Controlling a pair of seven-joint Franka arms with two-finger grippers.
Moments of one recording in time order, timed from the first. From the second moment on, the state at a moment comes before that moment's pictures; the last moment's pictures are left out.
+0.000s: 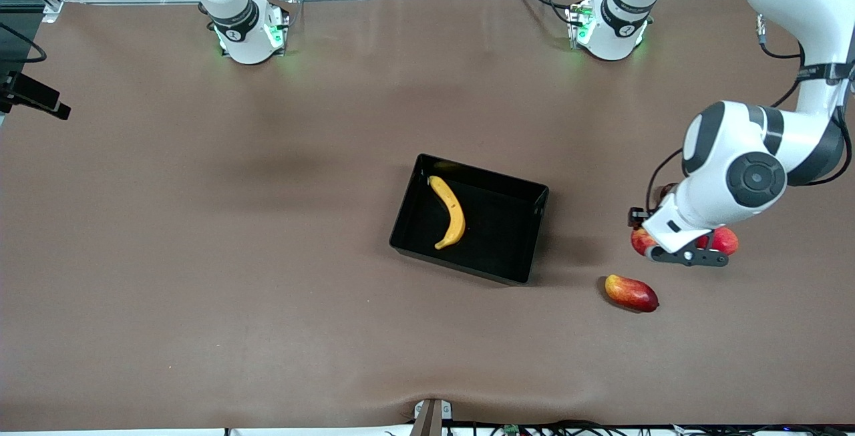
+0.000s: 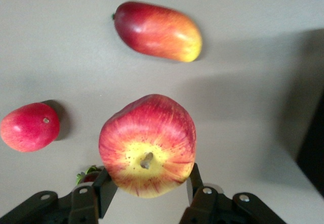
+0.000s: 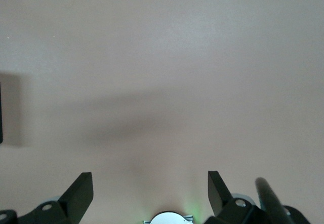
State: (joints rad) left arm 0.20 0.41 -0.37 -1.76 0.25 2.03 -0.16; right arm -0.13 -0.01 0.00 -1.49 0.02 1.39 0.03
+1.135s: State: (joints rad) left arm 0.31 0.53 -0.36 -1.95 0.33 2.33 -0.16; right arm -0.13 -0.01 0.01 -1.49 0.04 1.39 0.03
